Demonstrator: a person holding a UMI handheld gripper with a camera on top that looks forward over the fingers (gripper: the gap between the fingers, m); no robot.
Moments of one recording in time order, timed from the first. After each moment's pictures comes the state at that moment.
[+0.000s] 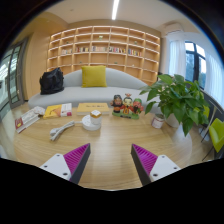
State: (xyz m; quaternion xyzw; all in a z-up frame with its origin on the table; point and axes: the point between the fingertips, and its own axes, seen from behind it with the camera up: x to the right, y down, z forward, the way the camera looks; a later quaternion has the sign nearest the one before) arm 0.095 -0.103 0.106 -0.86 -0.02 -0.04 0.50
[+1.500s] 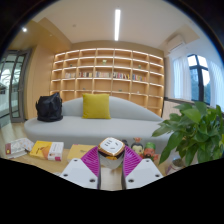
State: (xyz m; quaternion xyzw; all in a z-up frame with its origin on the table) arm 0.088 0.126 0.181 -0.77 -0.04 -0.01 0.63
